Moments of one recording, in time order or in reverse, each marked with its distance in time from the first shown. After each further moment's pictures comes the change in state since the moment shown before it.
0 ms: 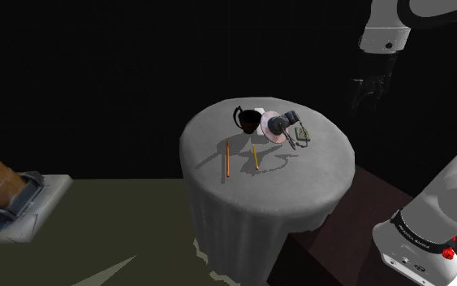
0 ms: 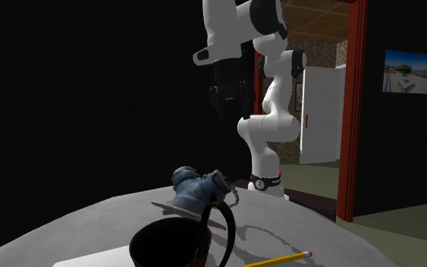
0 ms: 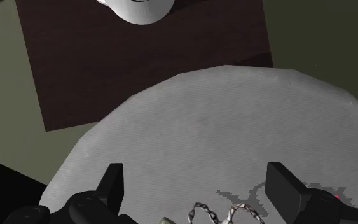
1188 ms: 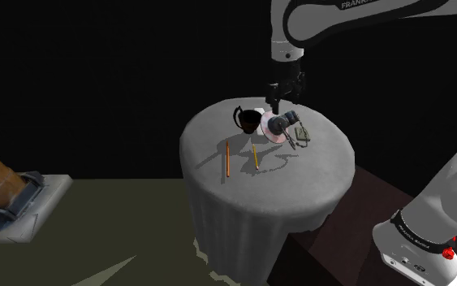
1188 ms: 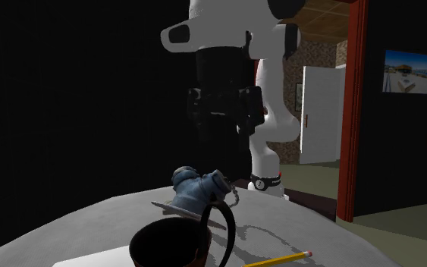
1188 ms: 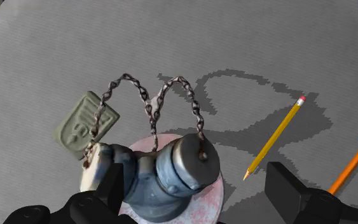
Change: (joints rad) arm 0.068 0.635 0.161 0.436 -0.061 0.198 0.117
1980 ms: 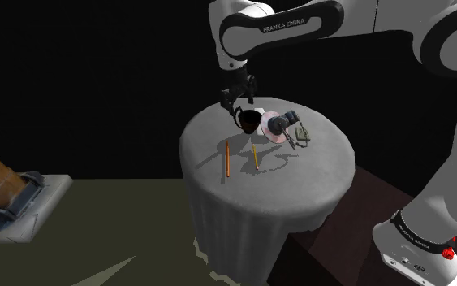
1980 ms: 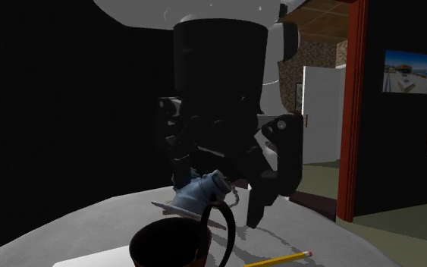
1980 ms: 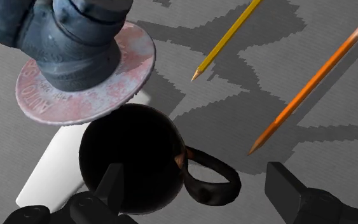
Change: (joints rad) arm 0.100 0.502 0.053 0.558 -0.157 -0.088 0.091
